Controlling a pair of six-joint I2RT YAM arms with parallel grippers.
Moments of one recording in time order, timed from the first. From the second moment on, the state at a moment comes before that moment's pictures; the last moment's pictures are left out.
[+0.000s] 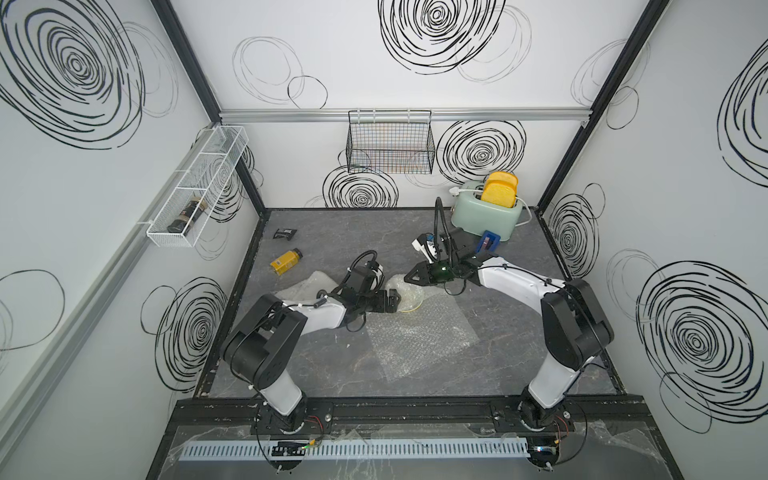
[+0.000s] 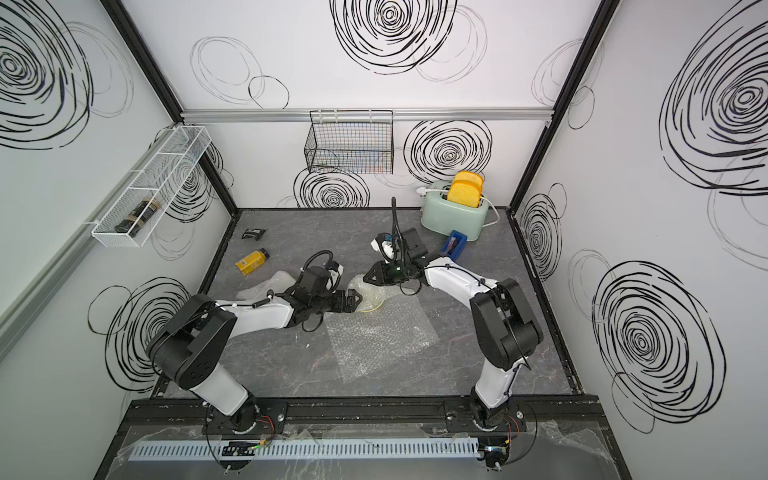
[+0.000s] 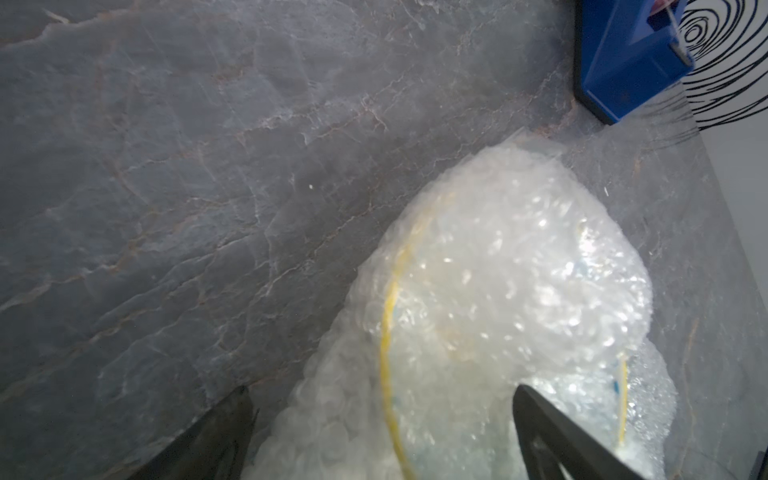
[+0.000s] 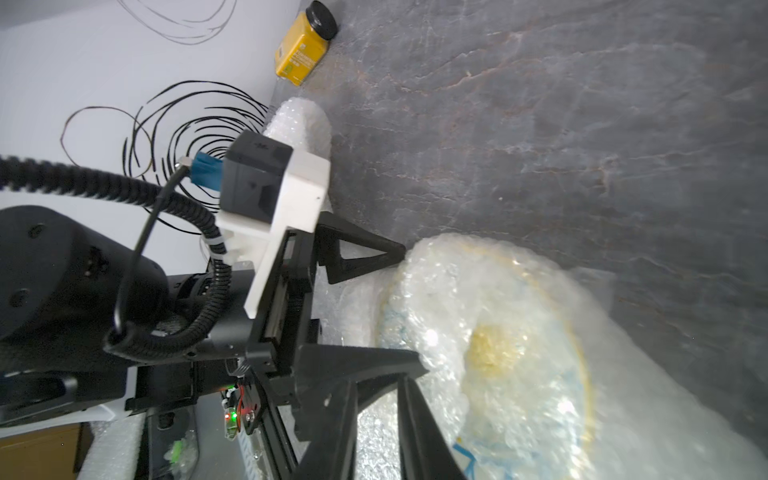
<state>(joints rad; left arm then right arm) -0.52 1.65 0.72 0.14 0.21 -0.47 0.55 1.76 1.19 -0.28 -0.69 0.37</state>
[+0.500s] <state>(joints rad) -0.48 1.60 0.72 0.14 0.23 -0.48 0.56 1.98 1.23 -0.30 -0.63 0.38</state>
